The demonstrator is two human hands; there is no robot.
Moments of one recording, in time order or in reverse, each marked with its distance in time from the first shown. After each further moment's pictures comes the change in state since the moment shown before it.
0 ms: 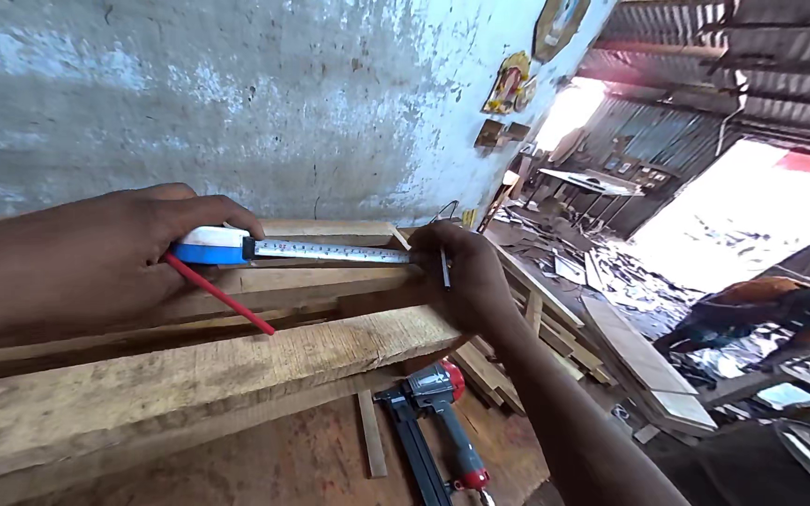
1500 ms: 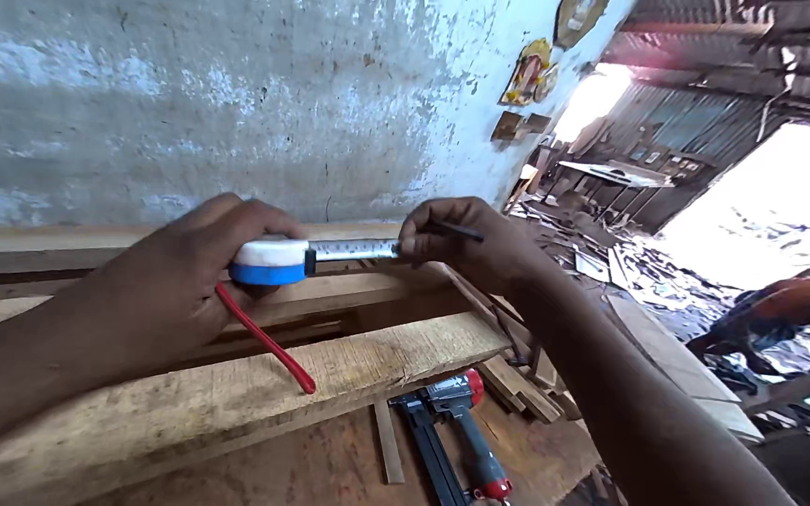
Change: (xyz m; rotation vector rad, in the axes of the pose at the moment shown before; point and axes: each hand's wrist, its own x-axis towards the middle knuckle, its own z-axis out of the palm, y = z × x) left_hand 0.003 0.027 0.027 -0.099 0.211 0.058; right_hand 0.051 -0.013 -0.004 0.733 -0.448 0.063
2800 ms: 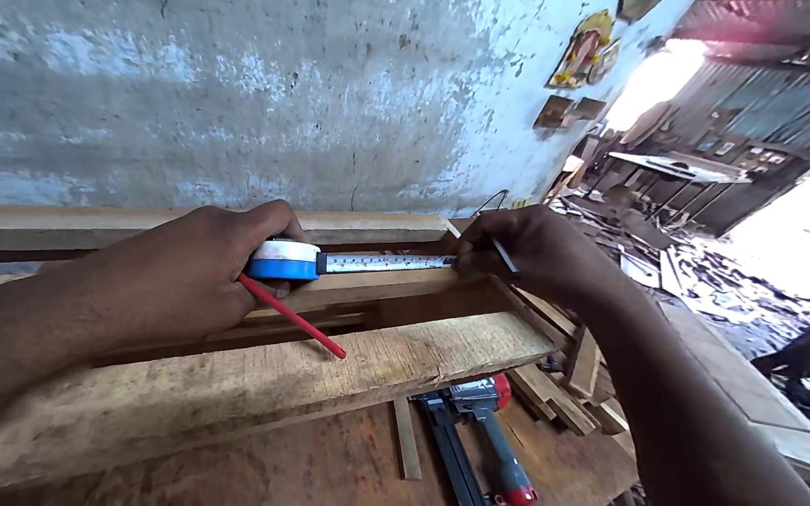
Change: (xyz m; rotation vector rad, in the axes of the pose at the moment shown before) left_hand 0.001 -0.007 -0.015 0.040 -0.294 -0.175; right_hand -0.022 0.006 -0.011 -0.621 0.083 0.060
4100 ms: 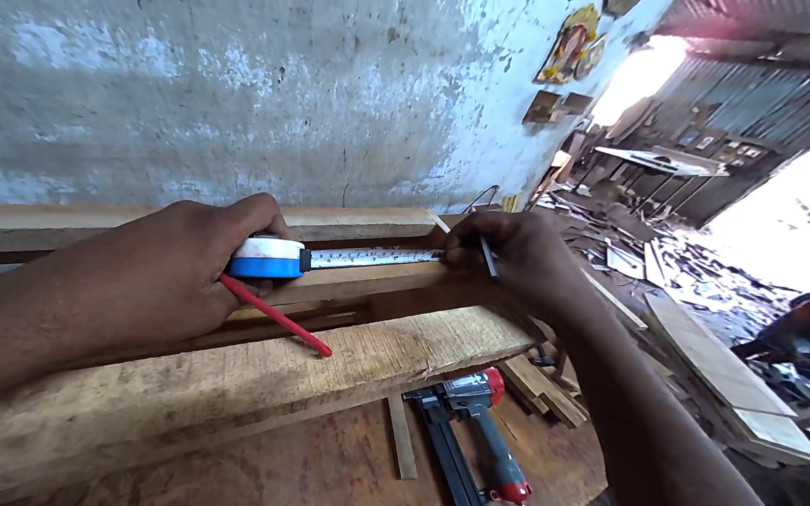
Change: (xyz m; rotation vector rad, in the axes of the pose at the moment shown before) left_hand 0.006 -0.007 0.004 0.056 0.035 0.041; right_hand -0.004 0.011 0.022 0.047 0.173 -0.047
